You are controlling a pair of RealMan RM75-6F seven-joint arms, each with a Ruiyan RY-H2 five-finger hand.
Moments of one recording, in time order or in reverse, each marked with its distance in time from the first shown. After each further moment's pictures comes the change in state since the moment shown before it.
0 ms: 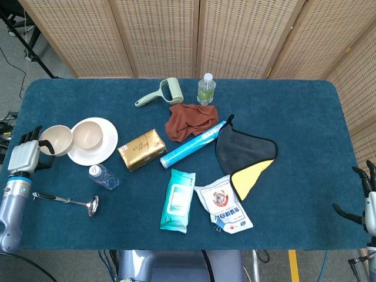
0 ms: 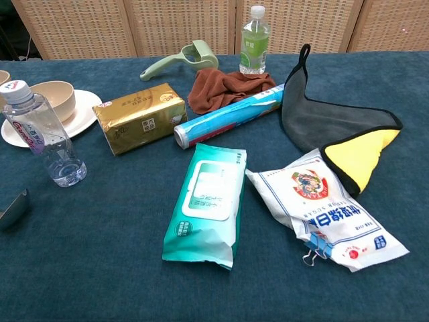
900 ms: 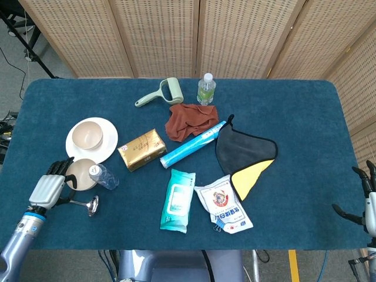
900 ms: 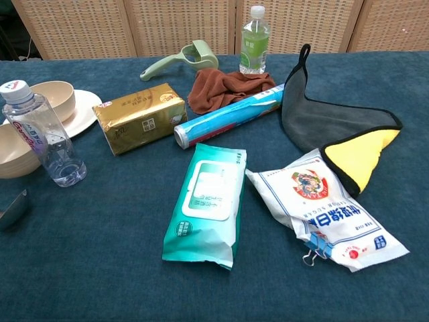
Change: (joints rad) left arm 0.136 -0.078 0.208 0.011 0.464 0.180 -0.145; right arm -0.005 0.008 0.000 -0.014 -0.007 0.012 0.007
